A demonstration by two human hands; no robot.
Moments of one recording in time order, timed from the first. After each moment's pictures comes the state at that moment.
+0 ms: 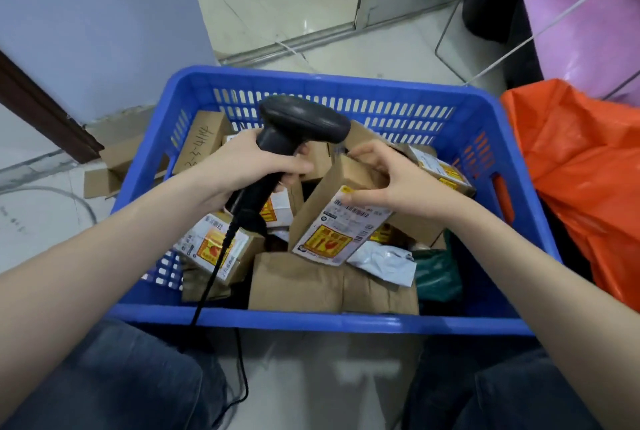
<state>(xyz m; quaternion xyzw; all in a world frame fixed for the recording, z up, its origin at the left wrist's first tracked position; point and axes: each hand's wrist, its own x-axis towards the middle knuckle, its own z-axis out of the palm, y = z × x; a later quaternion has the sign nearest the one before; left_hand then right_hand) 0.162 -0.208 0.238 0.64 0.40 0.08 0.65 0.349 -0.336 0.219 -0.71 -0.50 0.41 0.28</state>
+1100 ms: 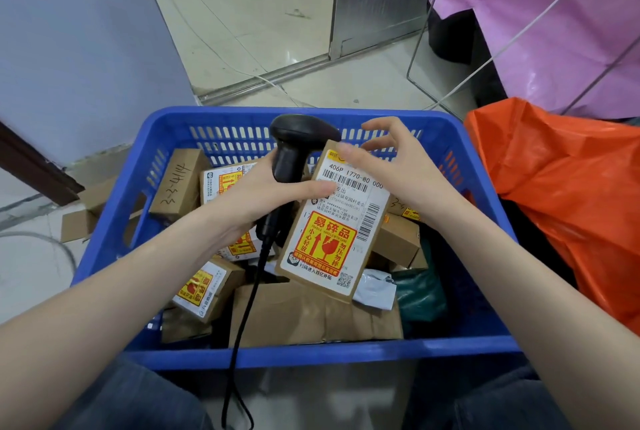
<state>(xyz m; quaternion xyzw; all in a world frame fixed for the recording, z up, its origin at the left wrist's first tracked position) 0.203 -0.234 0.251 0.68 0.31 0.08 0.66 0.368 -0.337 0.256 -0.74 -0.39 0.32 0.45</state>
